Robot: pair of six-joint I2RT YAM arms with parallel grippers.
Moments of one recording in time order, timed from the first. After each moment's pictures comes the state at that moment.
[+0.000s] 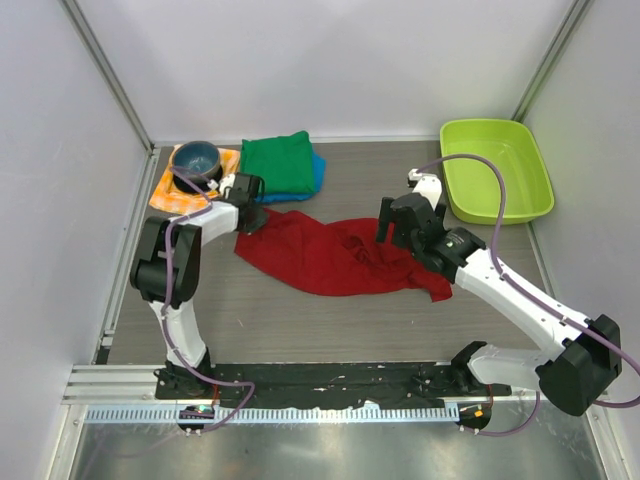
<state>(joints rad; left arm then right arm) -0.27 1.94 1.24 -0.26 -0.22 -0.86 0.63 1.19 1.01 -0.54 0.50 0.54</state>
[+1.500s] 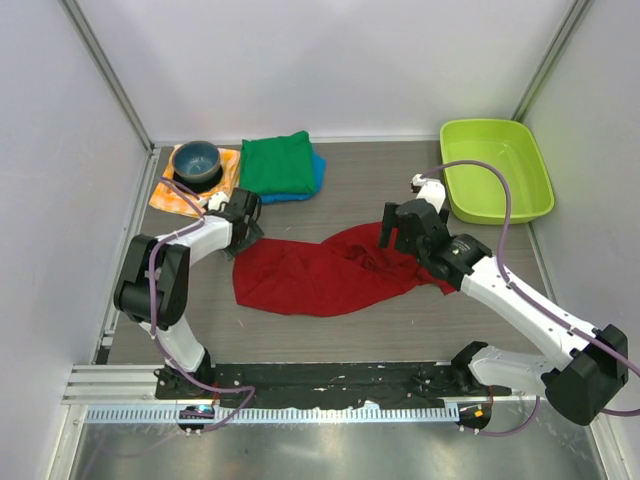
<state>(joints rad) -0.30 1.72 1.01 -0.40 -0.40 -0.91 0.64 1.13 0.96 -0.54 0.48 0.54</state>
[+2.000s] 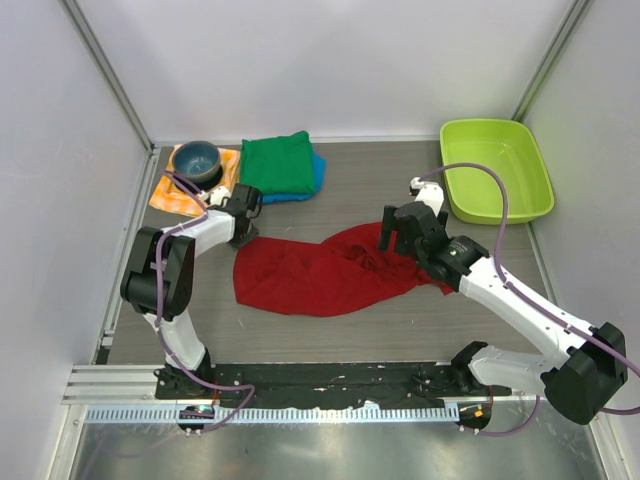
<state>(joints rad) -0.29 1.80 1.07 -0.39 -0.42 -0.87 0.64 1.13 0.93 -0.52 0.48 0.54</state>
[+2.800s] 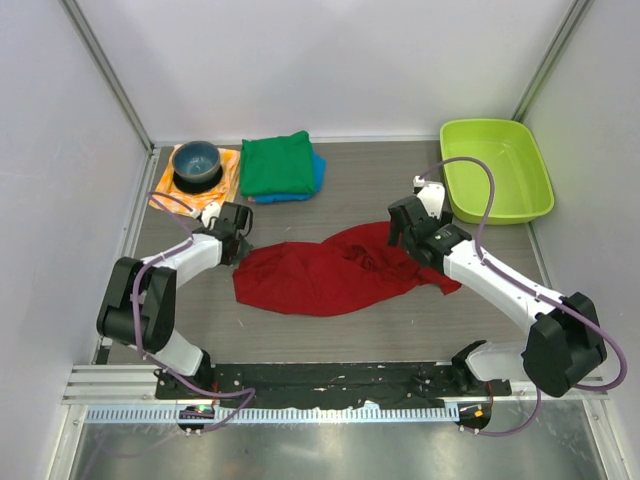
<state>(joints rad) -0.28 1.58 0.84 -0.31 -0.35 -0.87 0.56 1.30 0.94 -0.52 0.61 0.55</state>
